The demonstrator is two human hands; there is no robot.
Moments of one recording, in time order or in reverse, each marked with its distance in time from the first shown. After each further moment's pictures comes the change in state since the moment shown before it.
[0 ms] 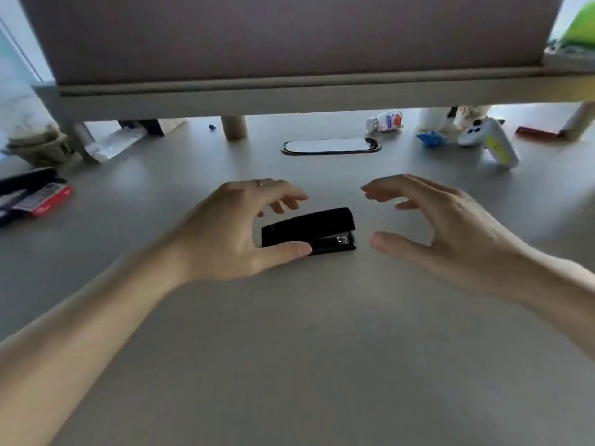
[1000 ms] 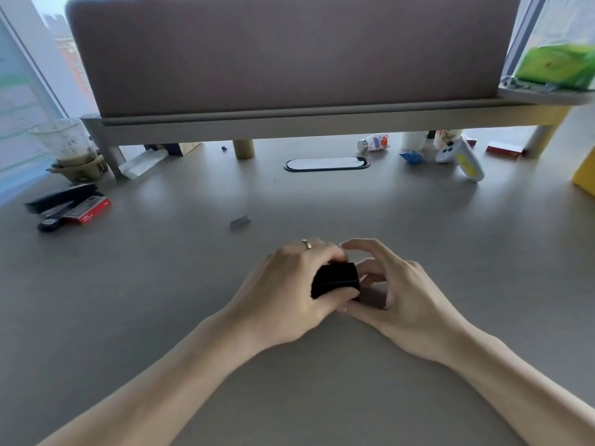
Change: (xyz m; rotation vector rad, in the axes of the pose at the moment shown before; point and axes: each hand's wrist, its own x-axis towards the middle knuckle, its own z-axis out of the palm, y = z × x) left_hand -0.050 0.091 0.040 -0.130 0.117 -0.035; right_hand -0.071 -0.054 0.041 0.274 -0.001 0.176
